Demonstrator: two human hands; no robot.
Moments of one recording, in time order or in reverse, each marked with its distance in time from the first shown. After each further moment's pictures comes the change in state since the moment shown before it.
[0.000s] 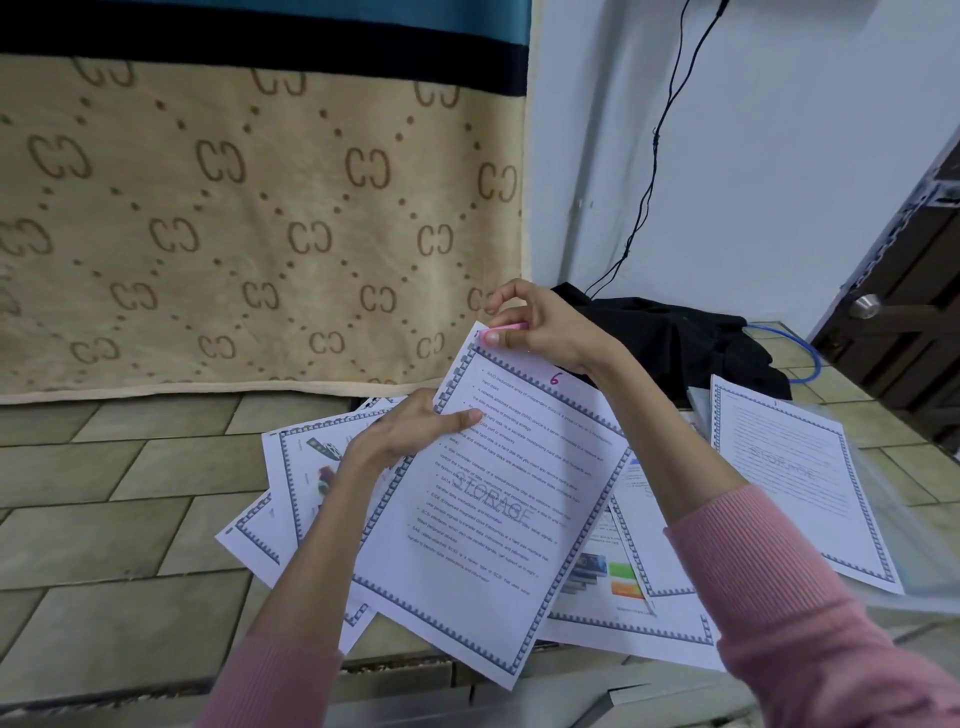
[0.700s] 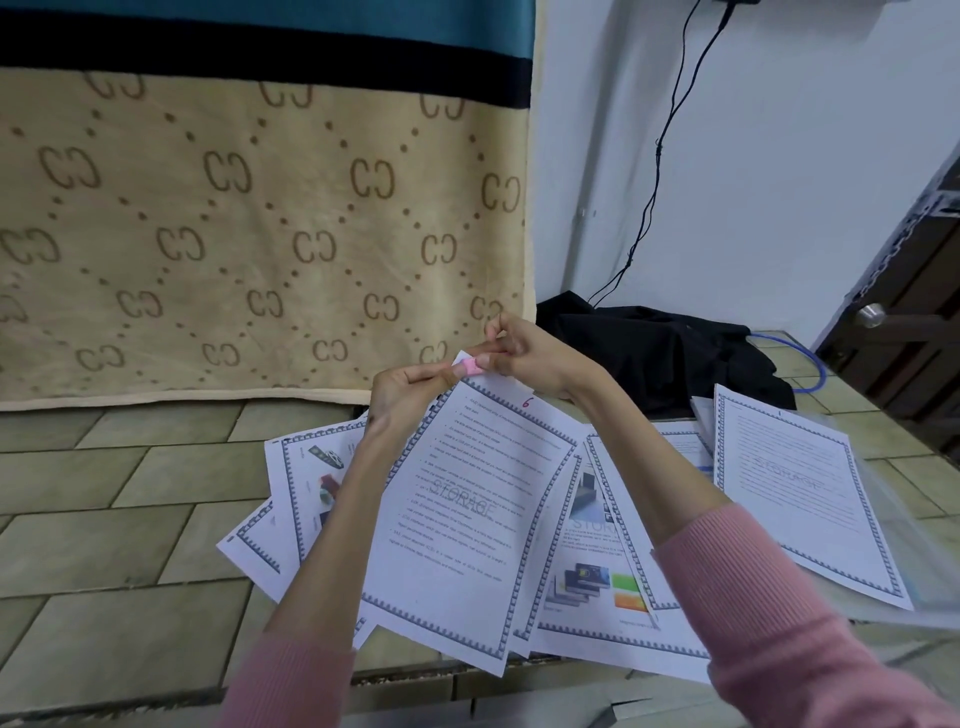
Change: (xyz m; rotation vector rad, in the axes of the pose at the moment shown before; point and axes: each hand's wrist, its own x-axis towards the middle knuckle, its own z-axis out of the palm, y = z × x) left_hand 0.015 0.011 0.001 -0.414 0.493 0.094; right_hand 0.008 0.018 0.020 0.017 -0.065 0.039
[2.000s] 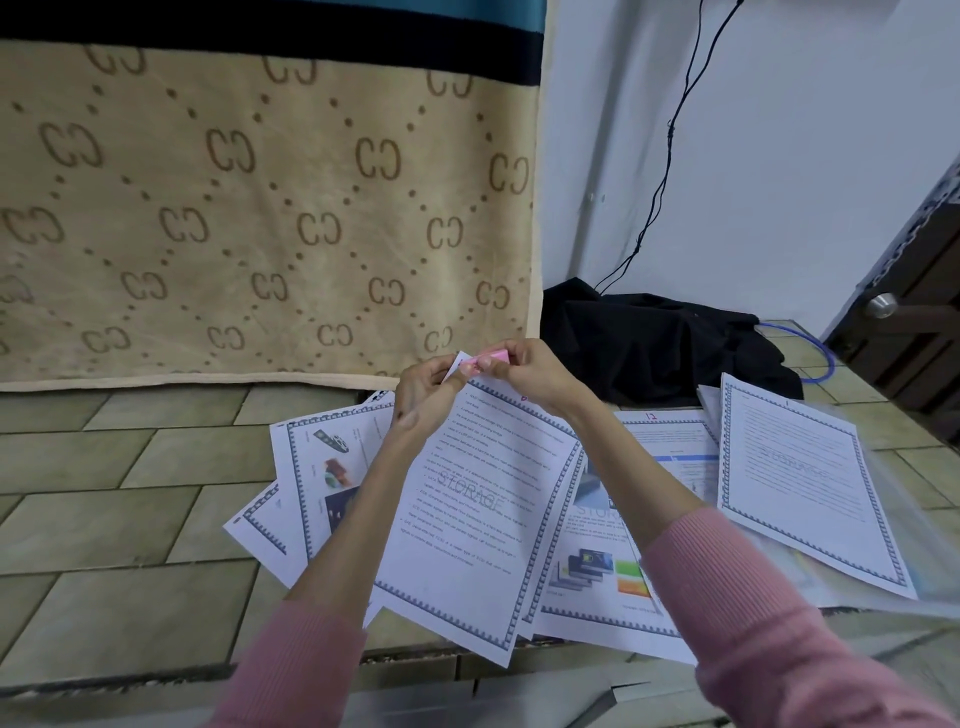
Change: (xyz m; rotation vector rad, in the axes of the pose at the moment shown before) left_hand 0.017 -0.032 0.006 0.233 -0.001 0.055; right_hand 0.008 0.042 0.020 -0.004 0.183 0.047
